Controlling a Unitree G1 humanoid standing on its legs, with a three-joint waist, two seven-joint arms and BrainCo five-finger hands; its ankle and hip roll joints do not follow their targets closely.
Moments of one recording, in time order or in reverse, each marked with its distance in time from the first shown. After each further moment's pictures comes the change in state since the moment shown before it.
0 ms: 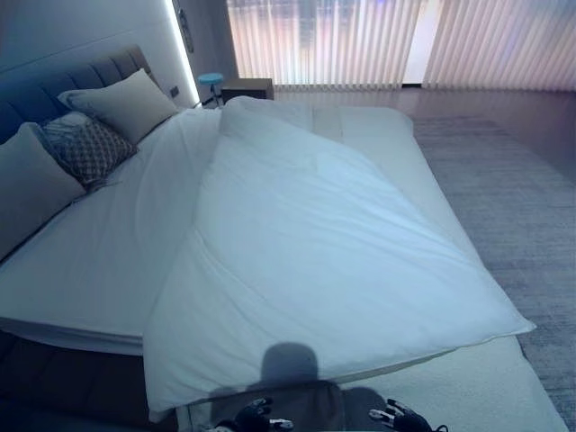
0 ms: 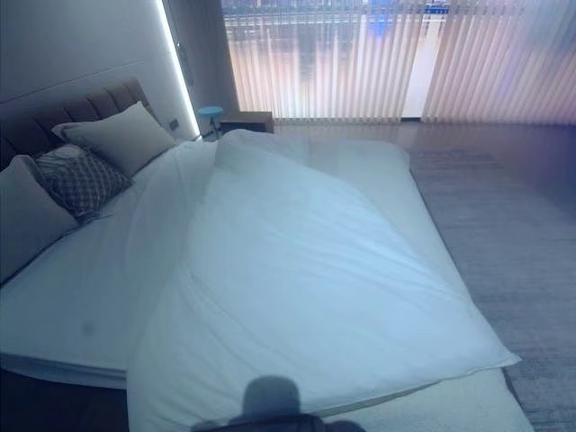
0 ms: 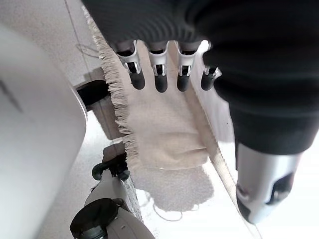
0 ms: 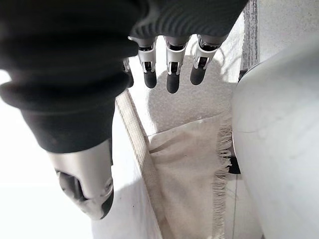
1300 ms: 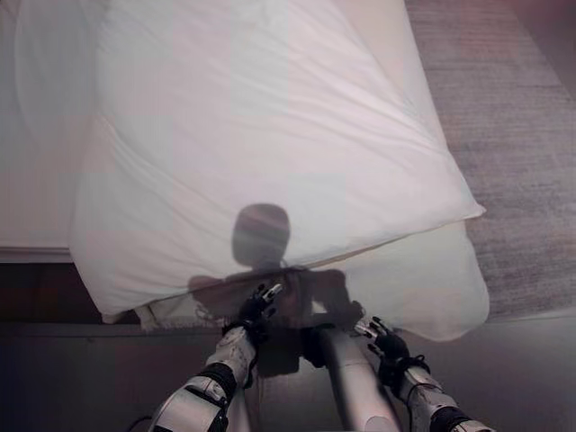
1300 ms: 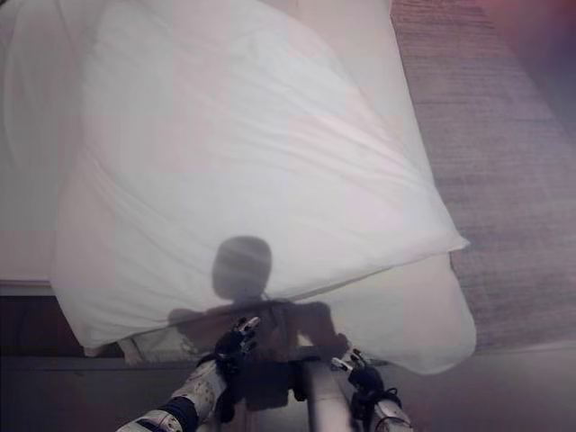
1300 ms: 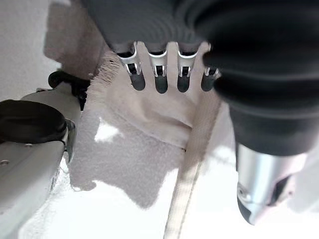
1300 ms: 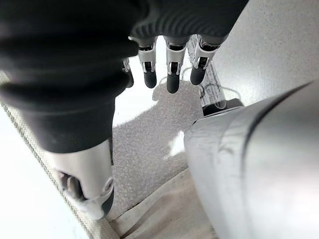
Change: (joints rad) left arm -0.344 -0.038 0.162 -0.085 -0.663 -0.012 0.077; right arm -0.188 0.027 0.024 -0.178 0.223 -0.056 -0.112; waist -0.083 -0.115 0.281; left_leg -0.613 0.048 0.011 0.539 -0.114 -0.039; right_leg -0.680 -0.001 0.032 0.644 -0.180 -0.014
